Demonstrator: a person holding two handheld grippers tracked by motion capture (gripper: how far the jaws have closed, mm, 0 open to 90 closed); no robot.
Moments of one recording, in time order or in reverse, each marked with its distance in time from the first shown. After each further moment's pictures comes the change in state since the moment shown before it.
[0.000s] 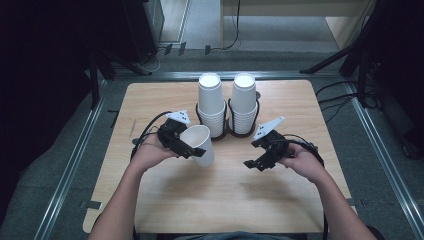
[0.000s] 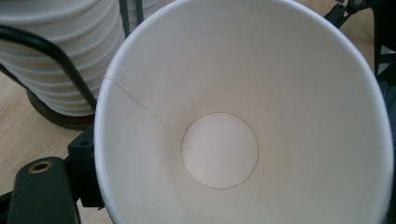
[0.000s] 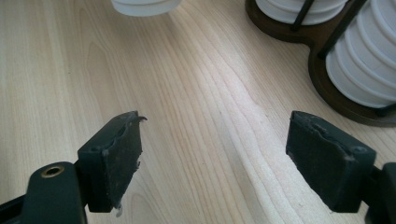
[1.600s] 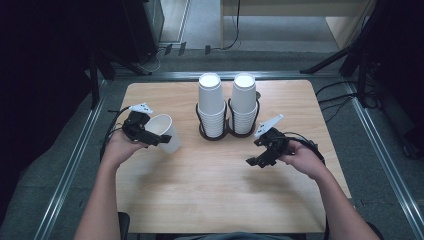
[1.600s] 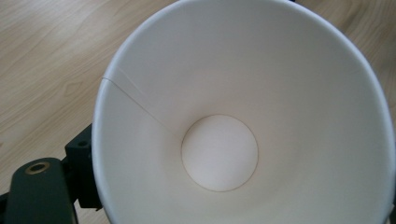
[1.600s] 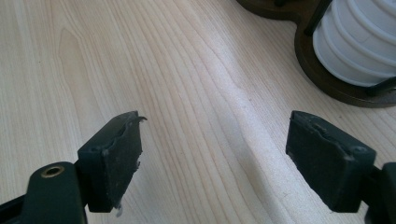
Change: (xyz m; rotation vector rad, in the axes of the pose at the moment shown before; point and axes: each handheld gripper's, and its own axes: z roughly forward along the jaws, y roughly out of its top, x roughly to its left) left arm 0.062 -0.059 -0.060 -0.024 0.245 -0.202; right arm -0.016 -0.005 0.009 0.047 -0.010 0.026
